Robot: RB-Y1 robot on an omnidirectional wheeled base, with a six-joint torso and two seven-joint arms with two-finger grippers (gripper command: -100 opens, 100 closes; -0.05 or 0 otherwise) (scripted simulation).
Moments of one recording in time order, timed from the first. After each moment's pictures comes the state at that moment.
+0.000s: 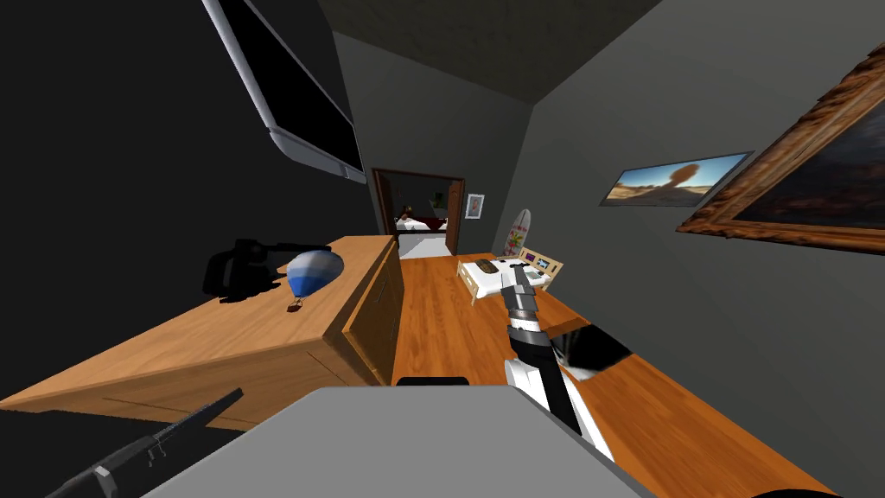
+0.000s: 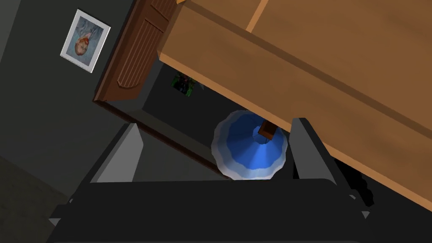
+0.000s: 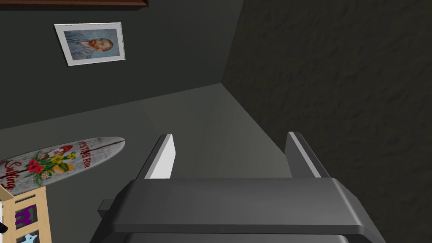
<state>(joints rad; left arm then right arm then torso) 1.44 0.72 0.51 -1.98 -0.25 -0.72 0.11 0.55 -0.02 0.02 -2.31 0.08 -0.39 -0.08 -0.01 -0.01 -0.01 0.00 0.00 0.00</state>
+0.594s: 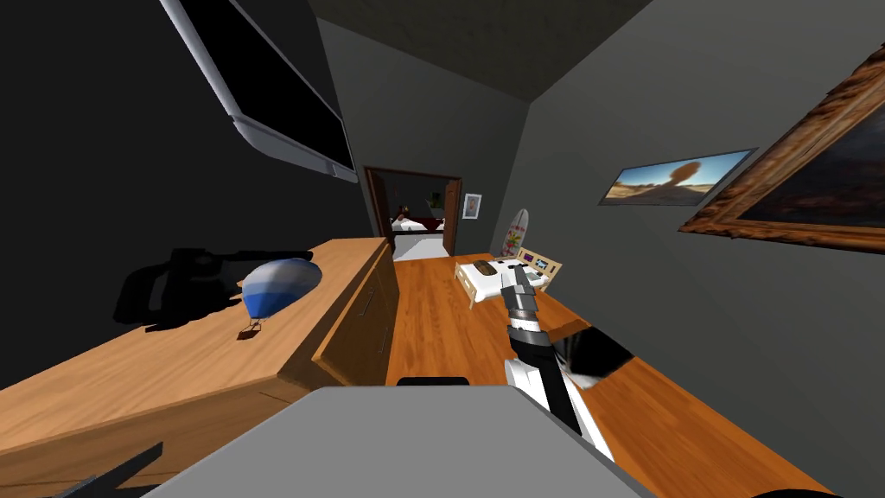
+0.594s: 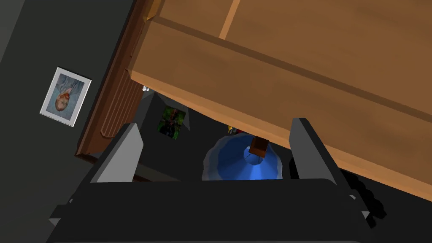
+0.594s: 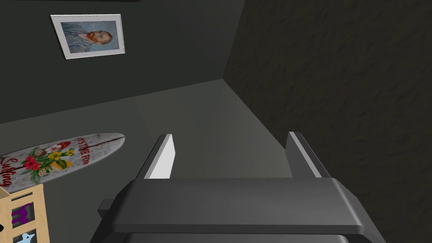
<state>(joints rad) 1.63 0.80 0.62 -1.91 -0.27 -0.75 0.14 0.55 -0.02 0.02 -2.31 0.08 -0.39 -0.08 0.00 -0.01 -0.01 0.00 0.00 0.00</state>
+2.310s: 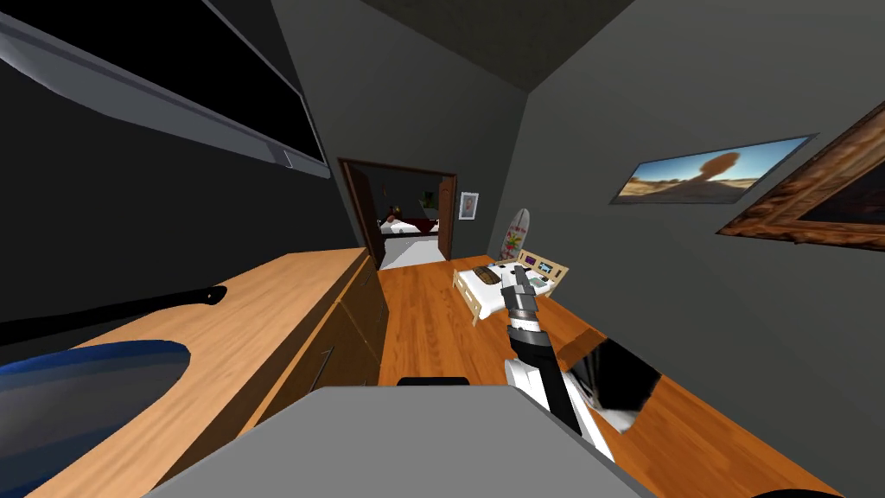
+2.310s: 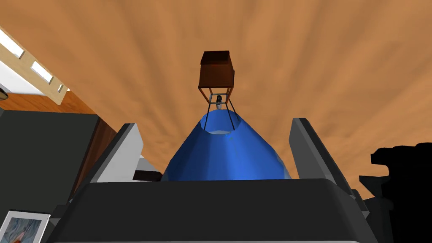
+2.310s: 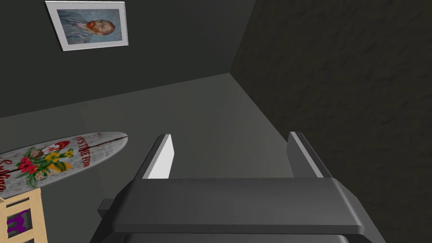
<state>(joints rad) 2.12 1.00 0.90 -1.72 -0.32 -0.85 0.20 0.55 -0.02 0.02 -2.31 0.08 -0.39 -0.08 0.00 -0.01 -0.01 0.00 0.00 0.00</state>
